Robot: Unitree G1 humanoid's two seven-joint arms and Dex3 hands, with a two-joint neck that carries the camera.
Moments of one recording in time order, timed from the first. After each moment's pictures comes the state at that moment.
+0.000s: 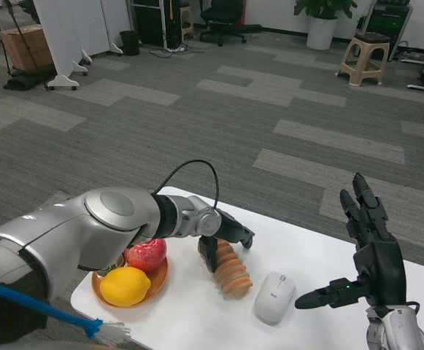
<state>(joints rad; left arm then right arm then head) -1.08 0.31 -1.71 1.05 -0.21 -0.08 -0.15 -0.27 -0.28 0.32 0.56 0.32 -0.82 0.01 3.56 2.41</state>
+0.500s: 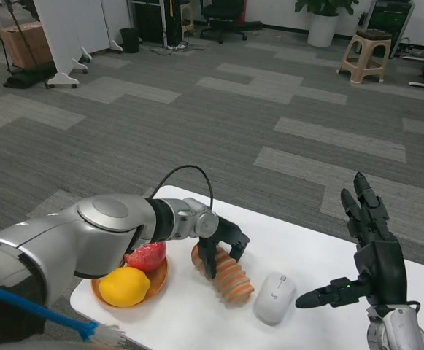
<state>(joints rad) -1.02 0.32 -1.54 1.06 -0.15 -0.07 -0.23 -0.27 -0.28 0.32 0.56 0.32 -0.82 0.01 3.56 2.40</state>
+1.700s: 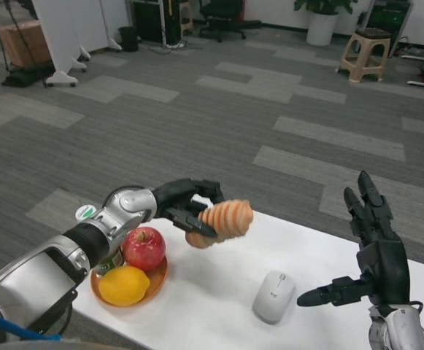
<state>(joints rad) -0.50 0.45 -0.24 0.75 -0.23 -0.26 -0.48 -0.26 -0.28 0.31 0.54 0.32 -0.83 0.01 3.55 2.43</state>
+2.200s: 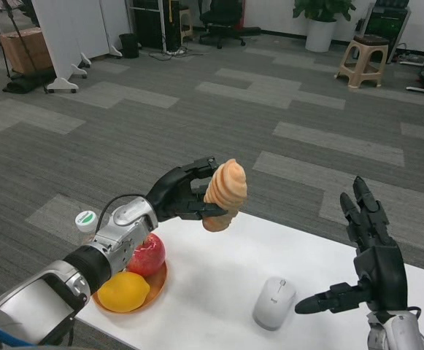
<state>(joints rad) -0.41 0.39 -0.21 0.64 -0.62 -0.43 -0.46 -0.26 -0.28 0.32 0.54 0.32 -0.83 0.01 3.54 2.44</state>
